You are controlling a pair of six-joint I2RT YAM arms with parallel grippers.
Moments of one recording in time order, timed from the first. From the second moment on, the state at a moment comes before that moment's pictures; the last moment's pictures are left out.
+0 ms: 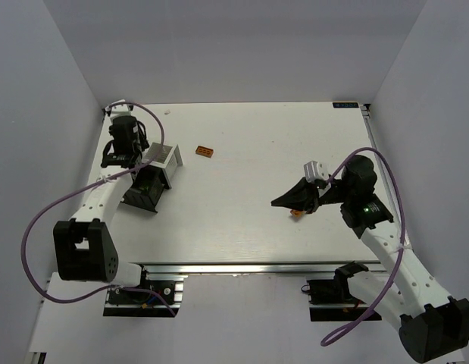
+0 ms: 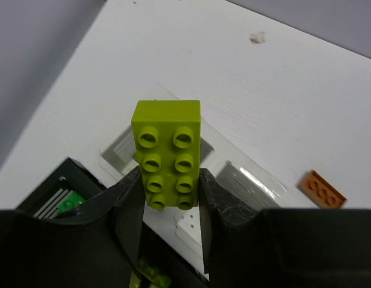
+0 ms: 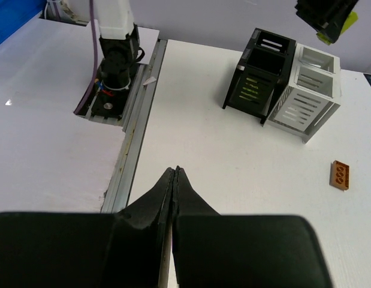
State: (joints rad) left arm -0.04 1.40 1.06 -0.10 -0.33 -0.26; right arm 0.36 0.88 0.73 0.03 -1.32 -0.27
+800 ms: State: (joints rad) left arm -0.01 1.66 1.22 -0.15 -0.44 -0.17; right arm 0.27 0.86 0.74 -0.09 -1.43 -0.34
